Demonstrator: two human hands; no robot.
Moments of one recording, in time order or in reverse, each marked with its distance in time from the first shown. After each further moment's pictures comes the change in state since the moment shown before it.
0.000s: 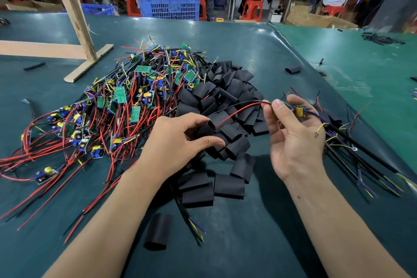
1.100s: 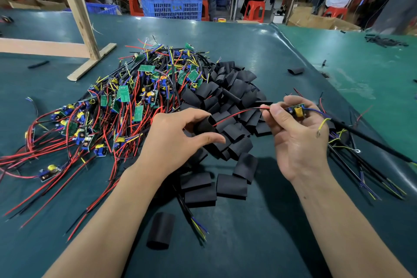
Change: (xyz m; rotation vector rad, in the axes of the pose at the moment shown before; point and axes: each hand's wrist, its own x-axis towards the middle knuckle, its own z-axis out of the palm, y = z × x) left_hand 0.002 -0.002 -0.003 -0.022 0.098 0.101; right_hand -0.001 -0.004 -0.004 -0.159 -0.153 -0.031
